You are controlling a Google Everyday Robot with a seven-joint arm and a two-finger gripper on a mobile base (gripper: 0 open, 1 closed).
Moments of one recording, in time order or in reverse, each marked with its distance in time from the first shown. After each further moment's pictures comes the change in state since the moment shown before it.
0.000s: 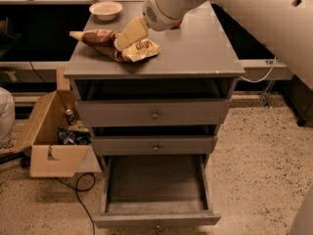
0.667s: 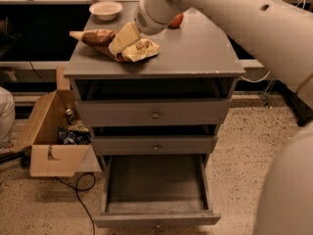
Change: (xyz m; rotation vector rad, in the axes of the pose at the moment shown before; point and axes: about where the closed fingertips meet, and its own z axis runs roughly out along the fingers) arm -0.004 -0.004 0.035 0.009 0.026 -0.003
